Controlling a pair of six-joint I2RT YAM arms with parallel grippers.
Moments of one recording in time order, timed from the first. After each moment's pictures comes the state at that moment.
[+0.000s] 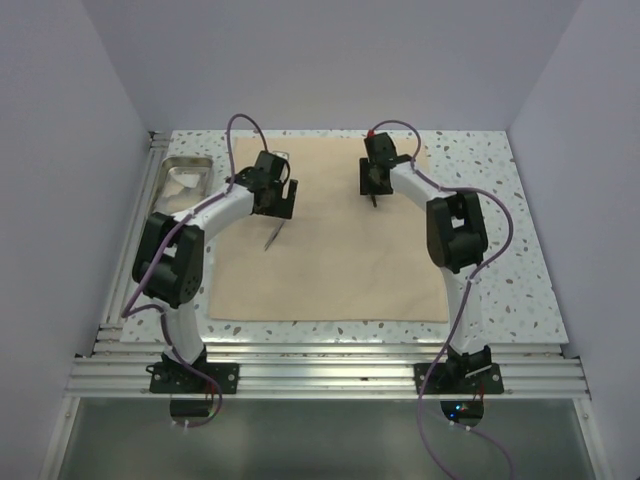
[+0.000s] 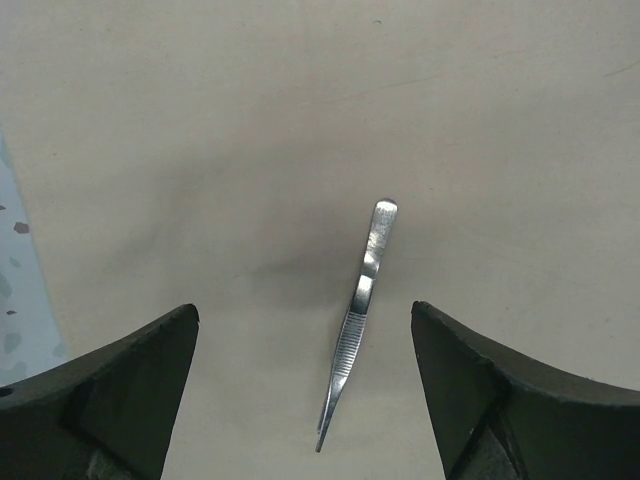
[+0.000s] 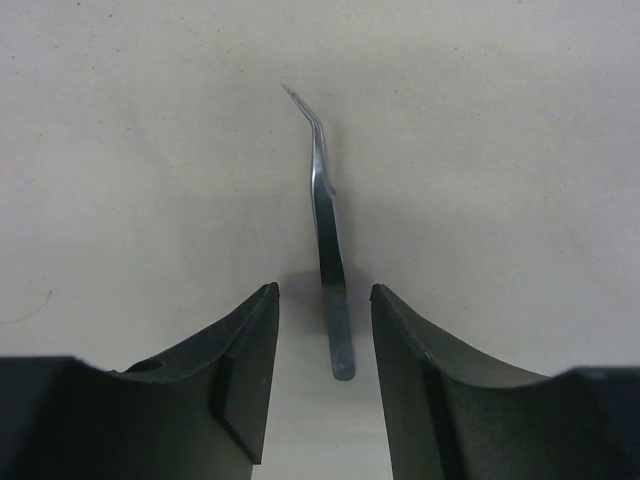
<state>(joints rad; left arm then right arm) -0.40 1.89 1.39 -0.46 -0.23 -0.19 0.34 2.27 1.82 -0.49 0.17 0.26</state>
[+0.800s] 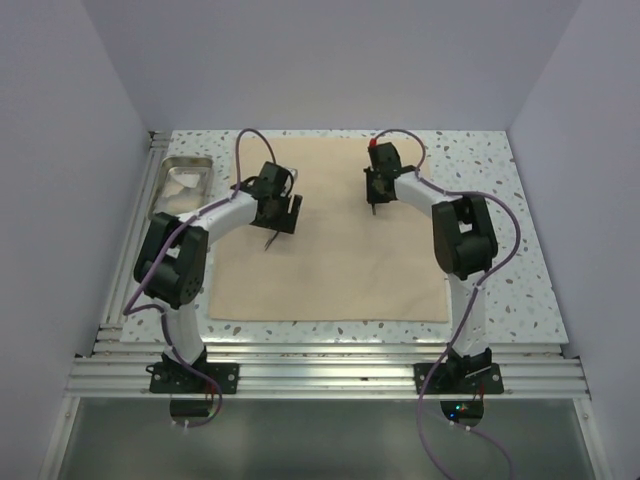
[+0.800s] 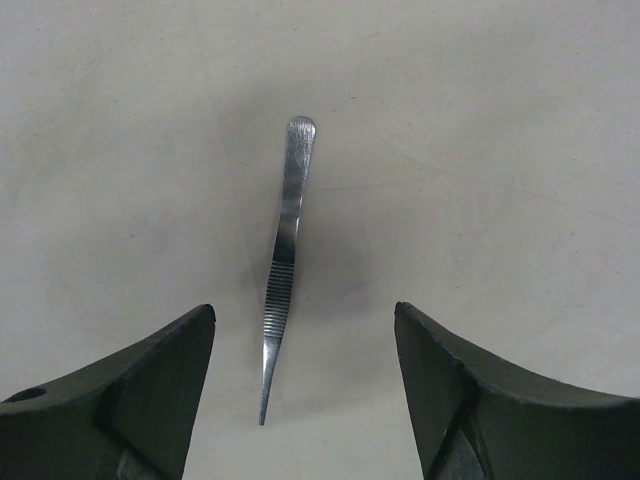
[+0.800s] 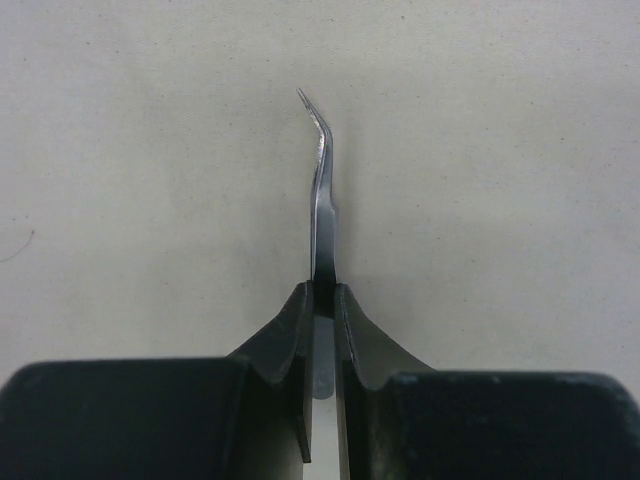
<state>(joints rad) -0.43 1.89 1.32 -0.48 -0.07 -0.18 0.34 2.20 1.65 -0.37 0.15 0.25</state>
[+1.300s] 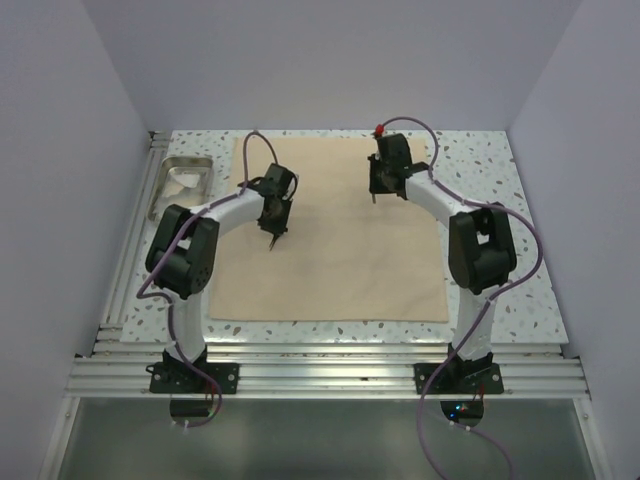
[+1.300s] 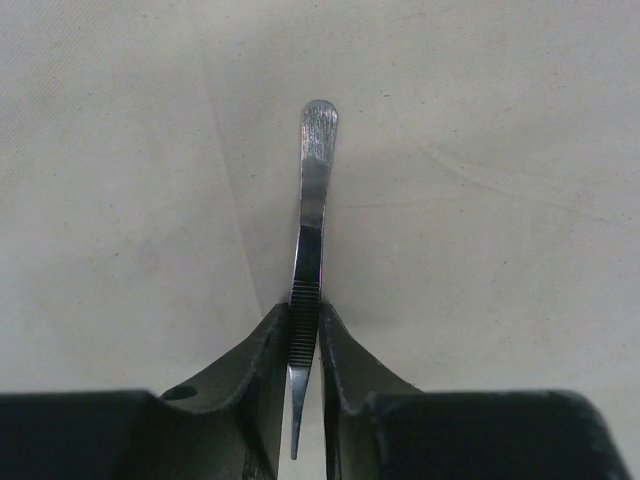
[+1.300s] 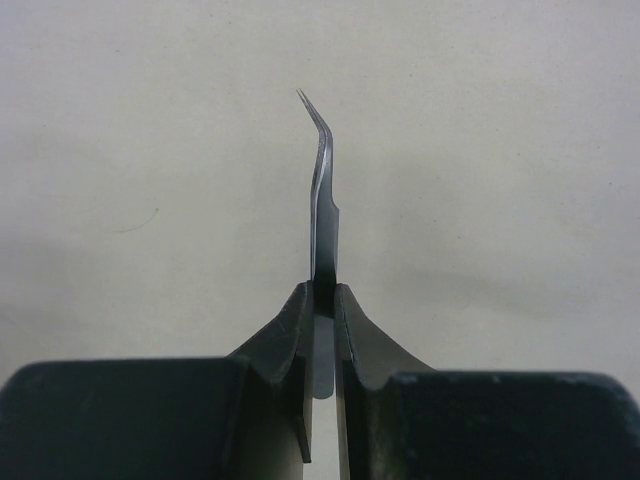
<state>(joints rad) -0.43 1.99 1.37 -0.52 -0.10 -0.18 0.34 2.01 1.54 -0.32 0.10 0.26</state>
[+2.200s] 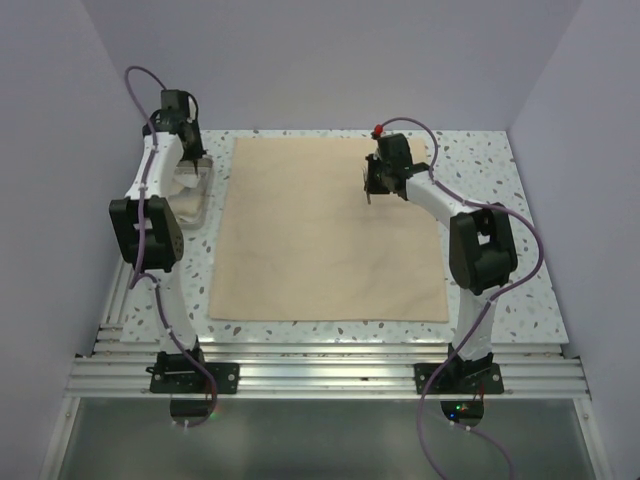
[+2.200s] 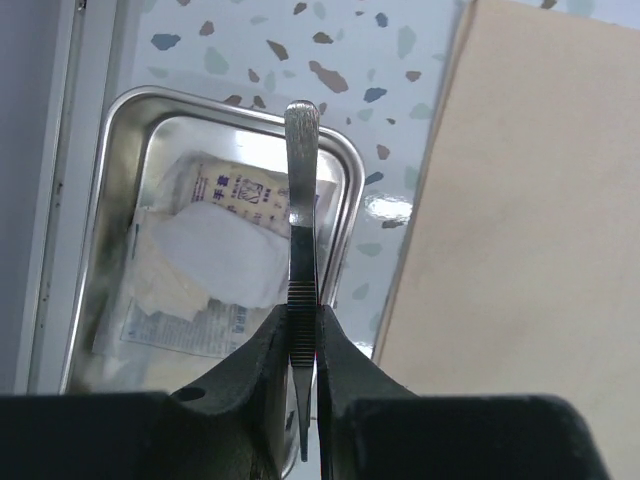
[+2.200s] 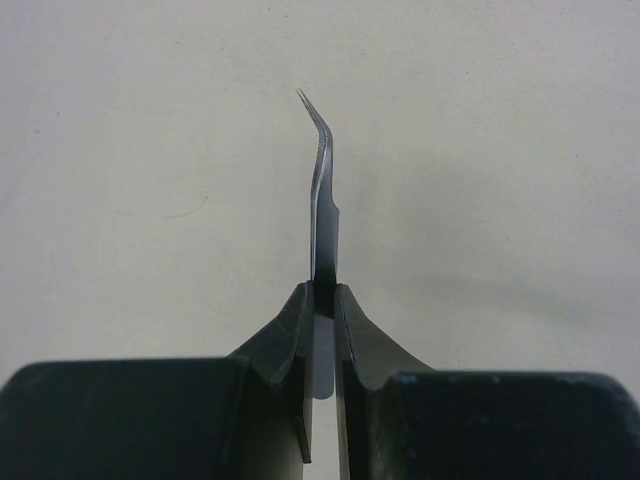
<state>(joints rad) 0.06 2.14 2.04 -0.74 -0.11 -0.13 0.34 2.00 1.54 -0.30 0.01 0.28</state>
